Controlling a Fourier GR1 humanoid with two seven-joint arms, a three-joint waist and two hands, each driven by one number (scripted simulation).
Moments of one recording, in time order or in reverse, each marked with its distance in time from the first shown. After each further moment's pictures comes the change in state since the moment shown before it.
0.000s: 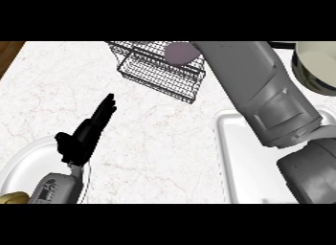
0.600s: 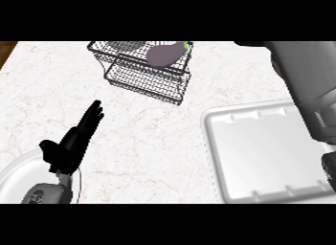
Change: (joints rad) left arm 0.076 0.022 0.046 -0.025 0.019 0.008 -0.002; right arm 0.201 -0.192 -0.002 -0.254 0.014 -0.130 -0.078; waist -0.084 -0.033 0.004
